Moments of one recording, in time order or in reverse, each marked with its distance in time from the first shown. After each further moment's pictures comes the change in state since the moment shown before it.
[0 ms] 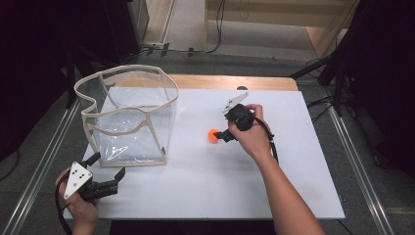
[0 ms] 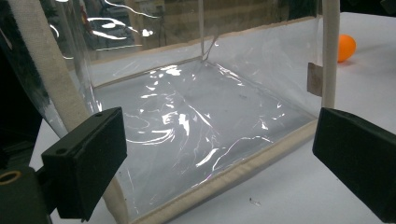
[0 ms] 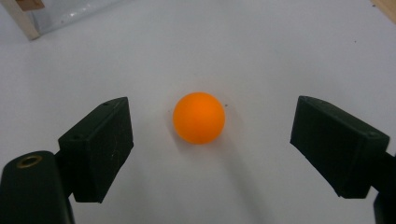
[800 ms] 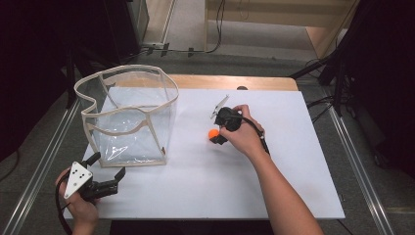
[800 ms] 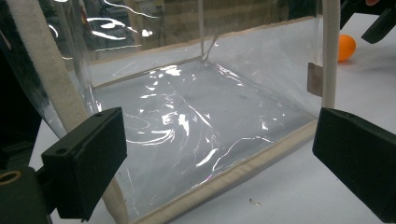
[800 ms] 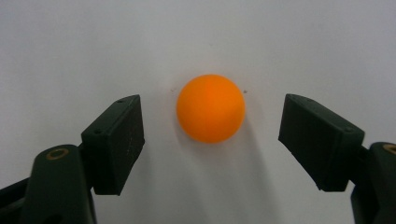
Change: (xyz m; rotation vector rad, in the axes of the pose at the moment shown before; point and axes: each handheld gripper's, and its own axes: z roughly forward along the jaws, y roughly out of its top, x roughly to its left) left arm 0.000 0.000 0.001 0.003 0.001 0.001; right arm 0.003 0.014 0.034 0.202 0.031 -0.112
